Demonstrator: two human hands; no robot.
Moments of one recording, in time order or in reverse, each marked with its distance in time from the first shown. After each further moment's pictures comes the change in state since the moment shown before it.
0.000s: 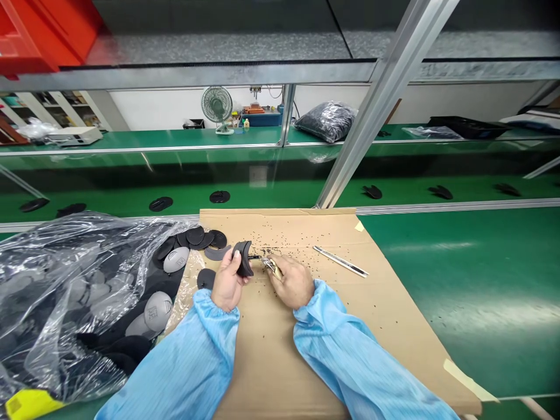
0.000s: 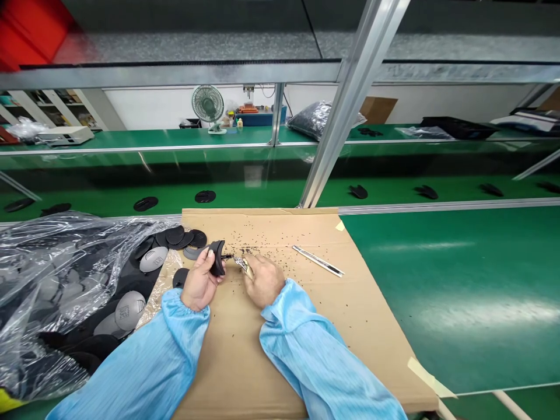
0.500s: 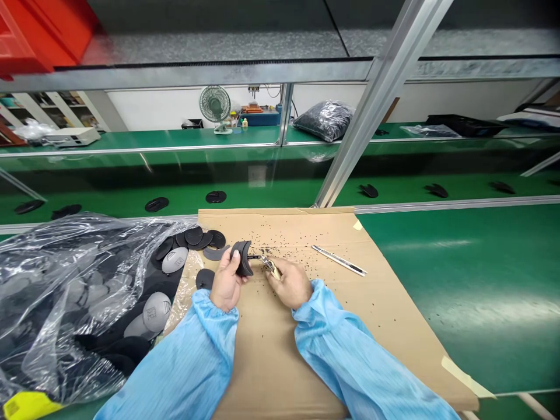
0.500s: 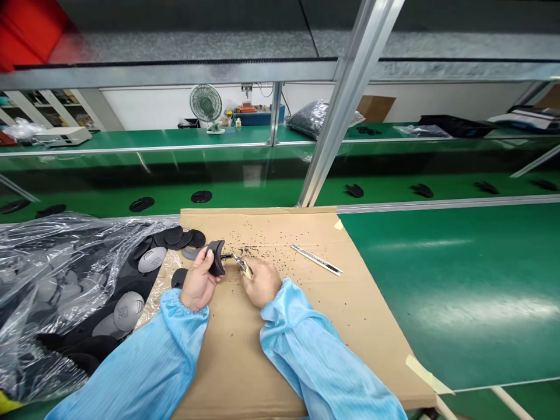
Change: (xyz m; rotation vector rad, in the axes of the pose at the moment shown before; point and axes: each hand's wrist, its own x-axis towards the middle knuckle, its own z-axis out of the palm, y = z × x) left_hand 0.000 0.000 0.002 0.001 0.006 0.023; right_hand 0.002 -0.008 -0.007 0.123 -0.090 0.108
